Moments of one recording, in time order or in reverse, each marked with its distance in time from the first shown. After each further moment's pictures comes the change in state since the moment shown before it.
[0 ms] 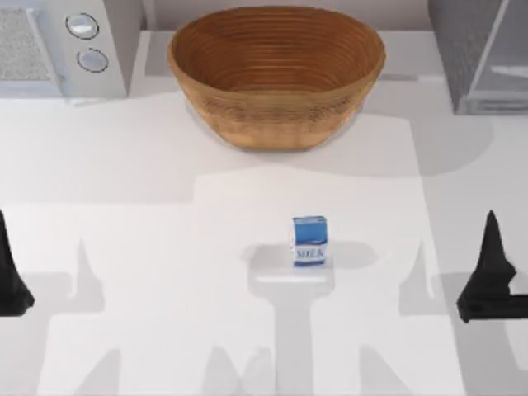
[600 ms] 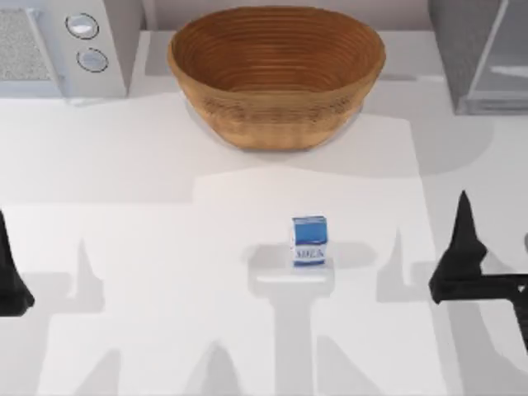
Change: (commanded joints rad) left arm 0.000 0.000 0.000 0.000 0.000 0.000; right arm 0.027 0.192 0.081 0.134 0.005 0.003
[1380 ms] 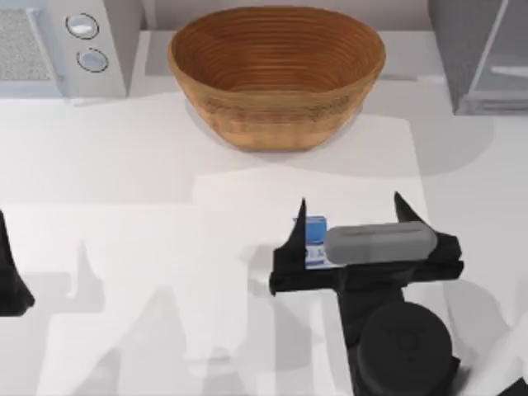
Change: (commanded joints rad) left arm 0.000 0.000 0.000 0.000 0.000 0.000; right arm 0.103 1.012 0.373 0.627 0.072 -0.007
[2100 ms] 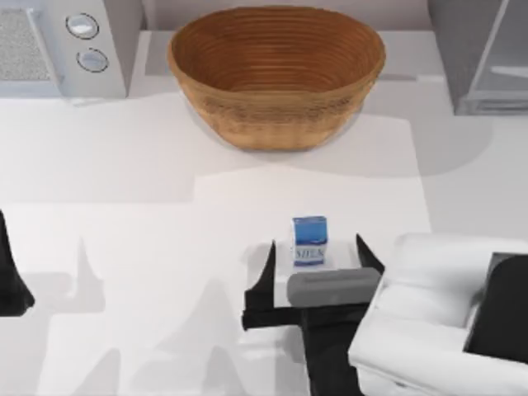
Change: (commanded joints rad) left arm 0.000 0.000 0.000 0.000 0.000 0.000; right arm 0.037 0.421 0.153 0.255 0.030 0.007
